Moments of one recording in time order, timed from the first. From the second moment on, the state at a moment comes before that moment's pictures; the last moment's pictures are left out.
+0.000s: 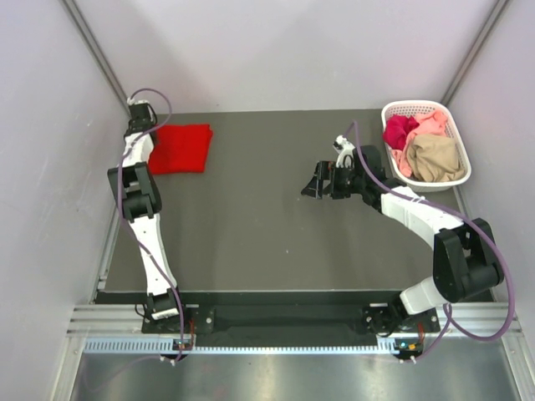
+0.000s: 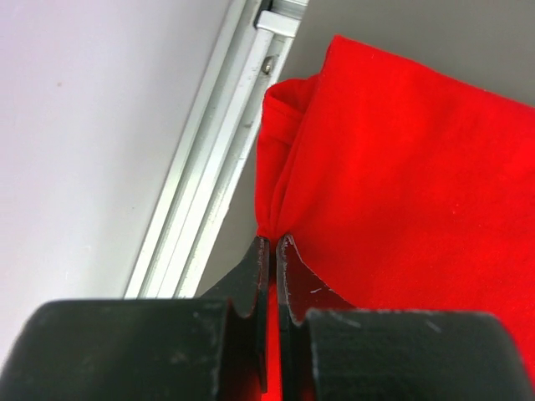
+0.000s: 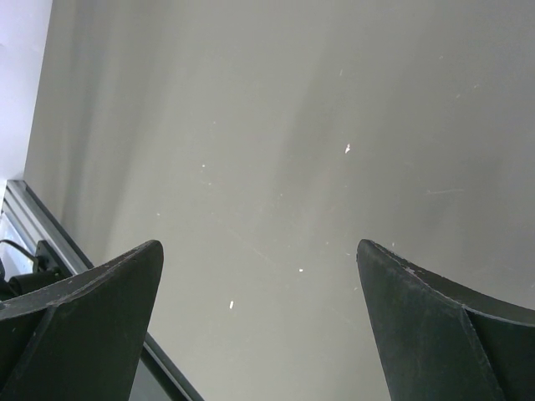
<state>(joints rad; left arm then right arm) 0.24 2.53 2.20 -0.34 -0.27 0.05 0.36 1.47 0.93 -0.09 -0.48 0.40</state>
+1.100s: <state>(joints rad) 0.18 2.04 1.62 -0.36 0.19 -0.28 0.36 1.32 0.93 -0.19 -0.49 0.40</state>
